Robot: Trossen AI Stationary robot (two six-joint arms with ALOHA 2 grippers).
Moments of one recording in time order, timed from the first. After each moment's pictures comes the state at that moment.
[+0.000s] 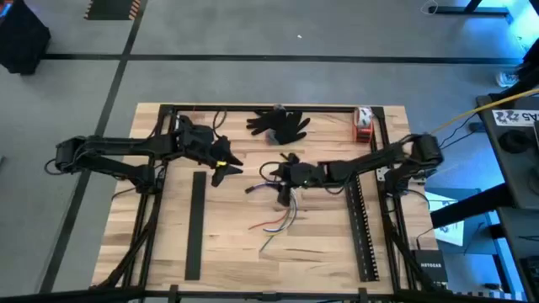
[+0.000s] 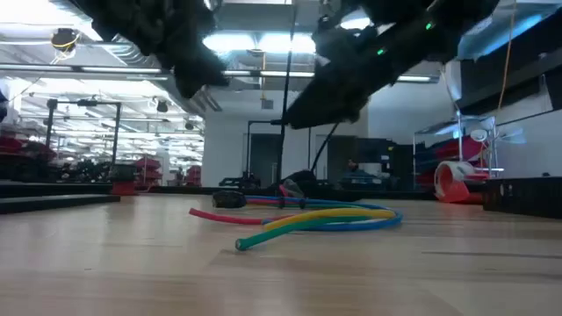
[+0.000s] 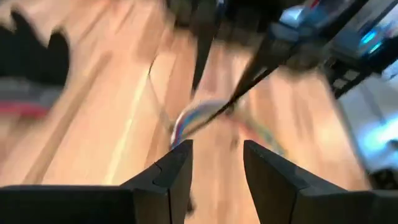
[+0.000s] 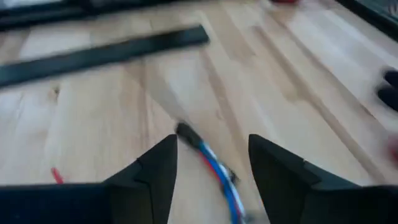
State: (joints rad) left arm 0.22 1.11 0.69 -0.17 0.27 -0.15; right arm 0.09 1.59 0.87 0.11 0.22 0.26
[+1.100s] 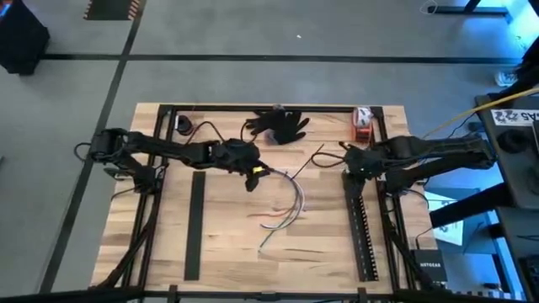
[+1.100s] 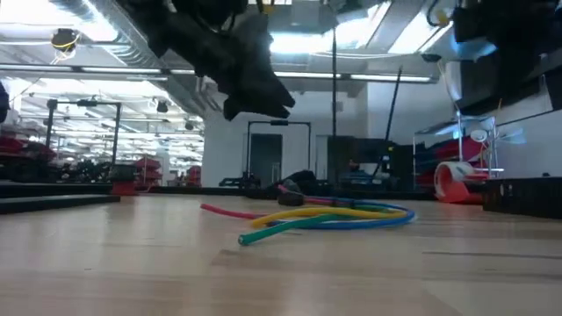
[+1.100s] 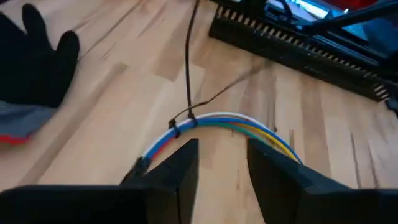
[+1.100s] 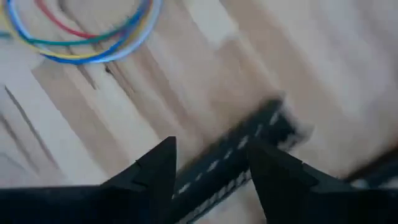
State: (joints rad) left arm 0.10 1.54 0.88 0.13 0.01 -0.27; right arm 0.09 0.97 0.91 -1.27 0.02 0.85
